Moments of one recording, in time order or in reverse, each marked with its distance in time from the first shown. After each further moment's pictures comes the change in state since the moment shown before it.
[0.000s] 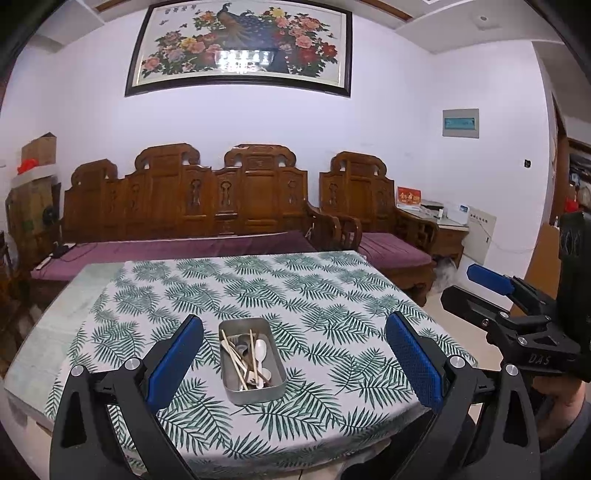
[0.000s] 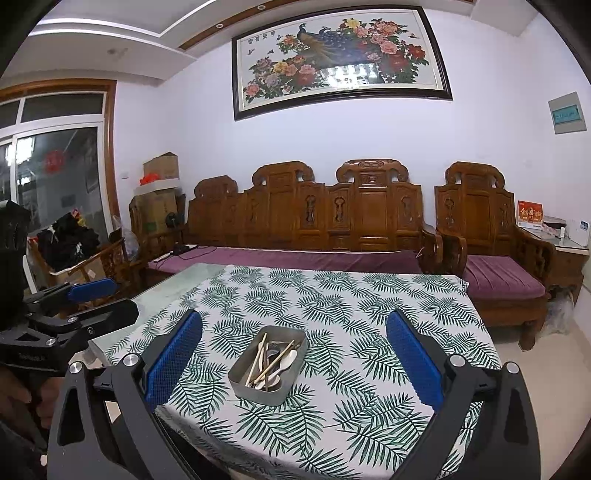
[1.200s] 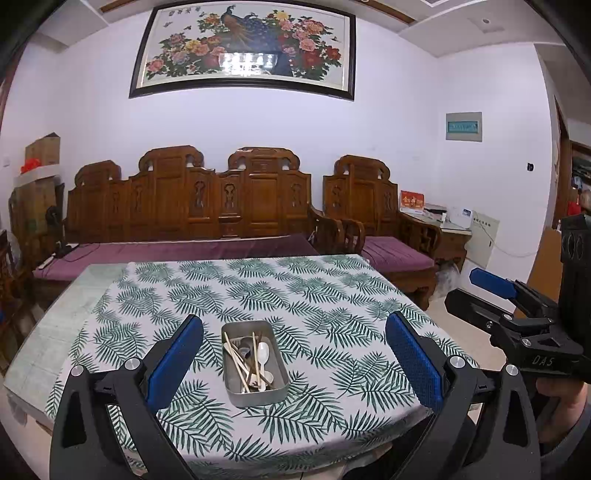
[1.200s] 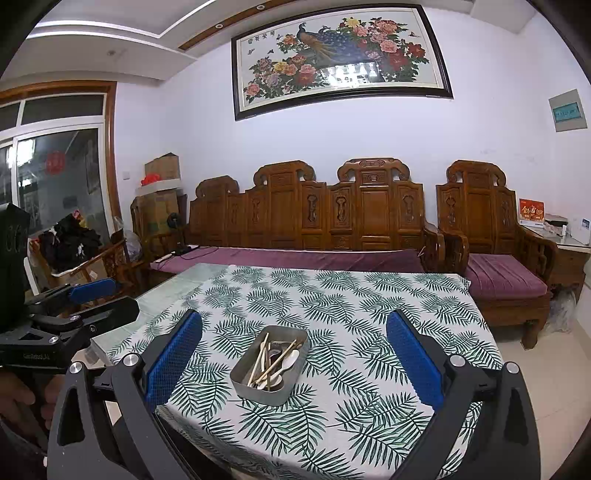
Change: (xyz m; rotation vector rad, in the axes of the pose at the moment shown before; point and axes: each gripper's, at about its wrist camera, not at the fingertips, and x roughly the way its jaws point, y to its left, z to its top) left arm 0.001 0.000 -0.001 -0.006 -0.010 0.010; right arm 0.002 0.002 -0.001 0.002 0.001 0.002
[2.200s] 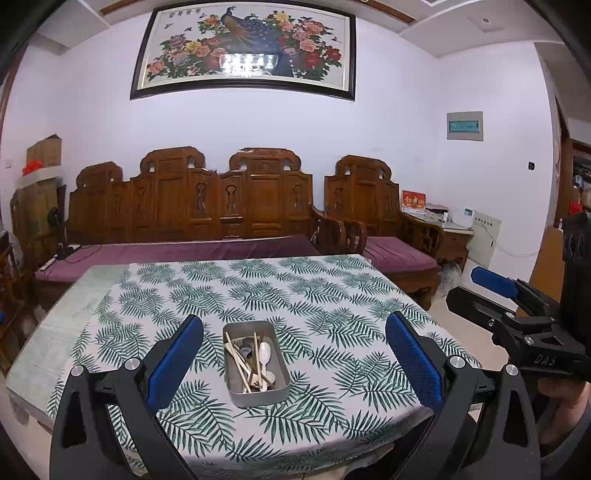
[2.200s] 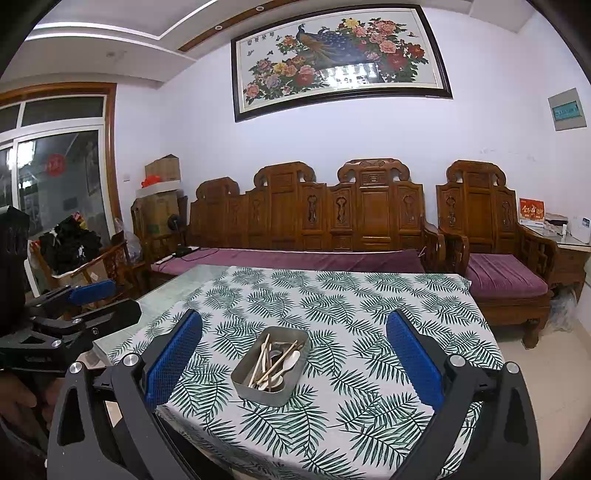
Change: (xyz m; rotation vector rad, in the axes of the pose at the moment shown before) left arm -0.002 -0.002 0.002 0.002 -0.005 0.012; right arm 0.002 0.003 -0.002 0.003 -0.003 0.001
